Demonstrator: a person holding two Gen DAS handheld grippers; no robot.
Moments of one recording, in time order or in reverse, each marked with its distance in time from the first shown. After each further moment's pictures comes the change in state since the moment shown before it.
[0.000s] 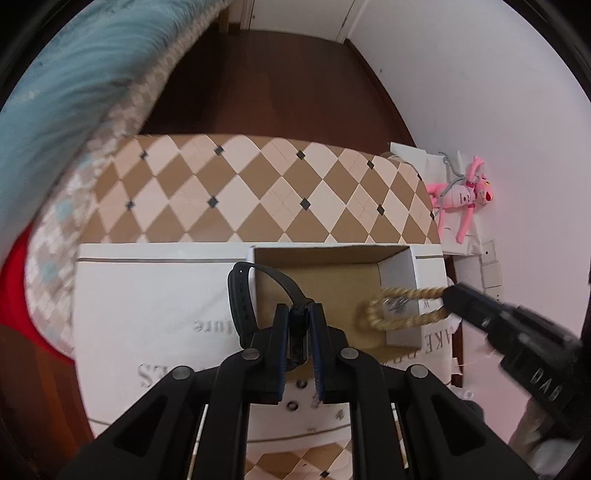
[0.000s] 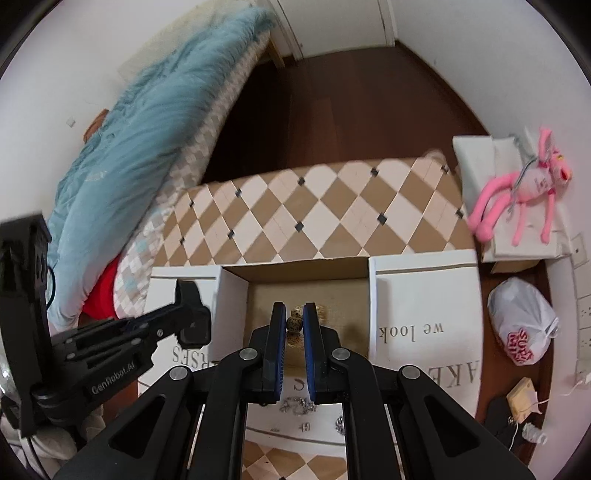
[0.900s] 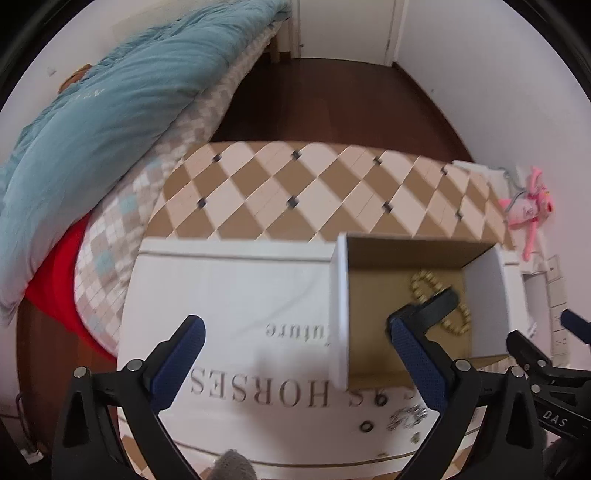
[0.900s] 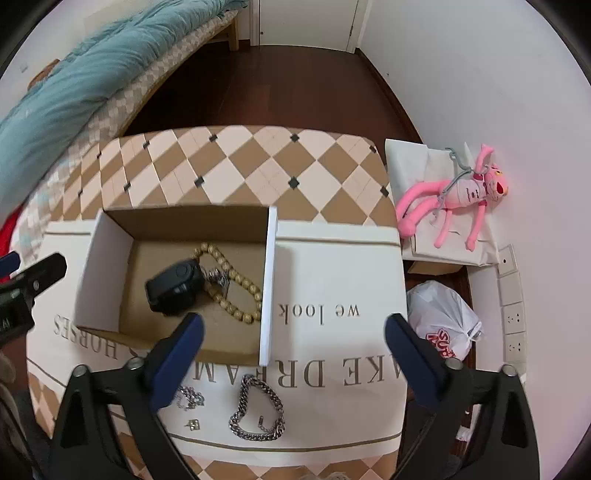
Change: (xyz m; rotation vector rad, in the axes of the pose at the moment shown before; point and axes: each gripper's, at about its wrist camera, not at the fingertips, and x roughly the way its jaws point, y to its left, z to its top) left arm 0.013 0.025 -0.046 -0.014 -0.156 0.296; right arm 0.040 -0.023 -0.046 -0.111 -0.009 -0.399
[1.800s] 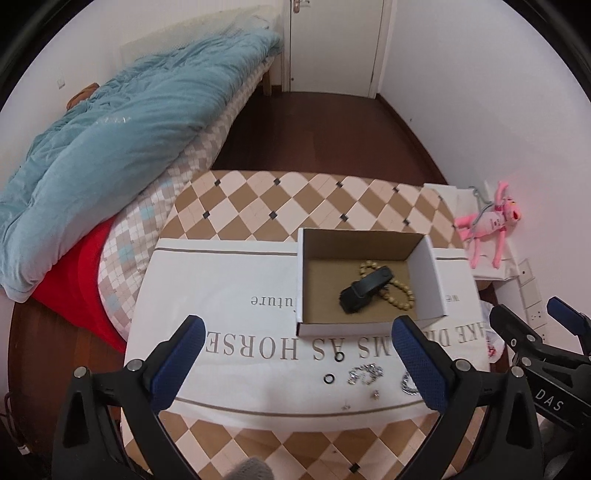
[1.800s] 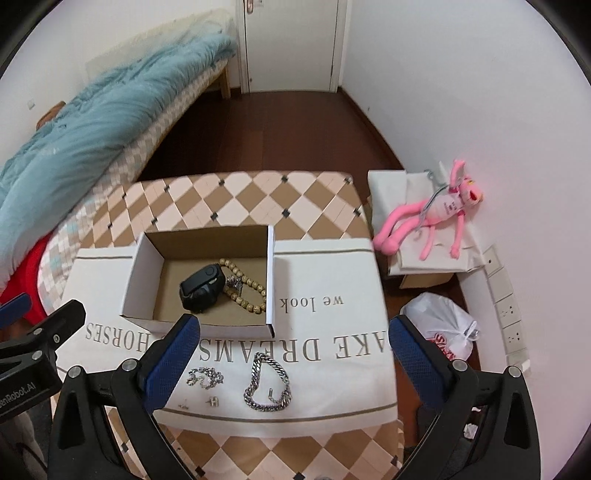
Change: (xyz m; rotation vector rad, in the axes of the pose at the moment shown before) left arm -0.105 -0.019 -0.049 -0.002 -0.148 -0.065; right arm -0.094 -0.017 -0.050 0.084 -0.204 0.018
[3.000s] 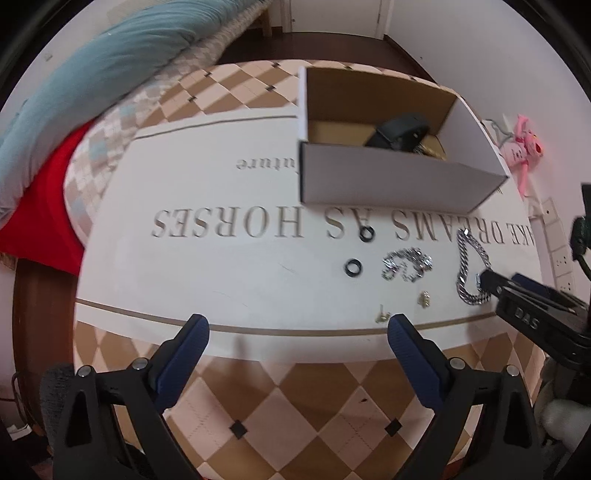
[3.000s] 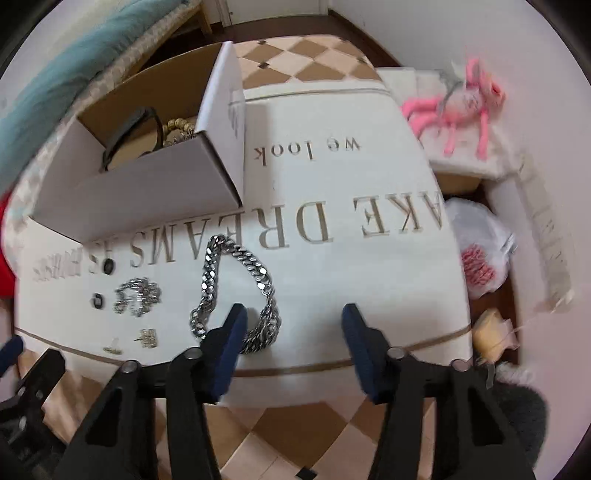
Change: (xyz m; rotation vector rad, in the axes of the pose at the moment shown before) left arm 0.089 -0.002 -0.107 0.027 0.221 0.038; right arm 0.128 -0.014 -0.101 0.065 0.294 0.022
